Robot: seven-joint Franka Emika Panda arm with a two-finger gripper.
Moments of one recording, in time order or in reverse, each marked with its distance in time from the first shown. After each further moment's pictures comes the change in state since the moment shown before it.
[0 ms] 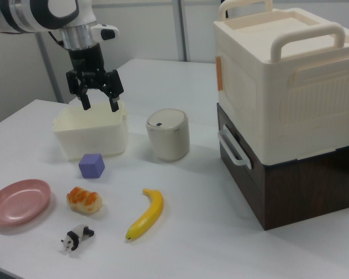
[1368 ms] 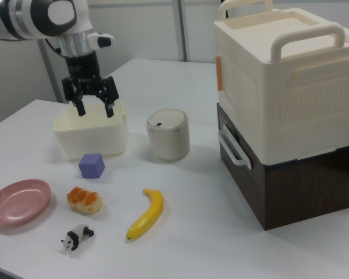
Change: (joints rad) arm 0.037 0.017 0.003 -0.028 0.000 0.010 -0.001
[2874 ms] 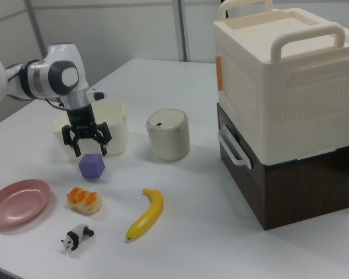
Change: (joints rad) arm 0.179 0.281 0.003 -0.089 0.005 0.300 0.000
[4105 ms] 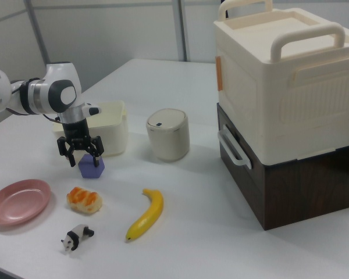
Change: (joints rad) arm 0.053 0.084 -0.001 -0.019 0.070 0.122 0.024
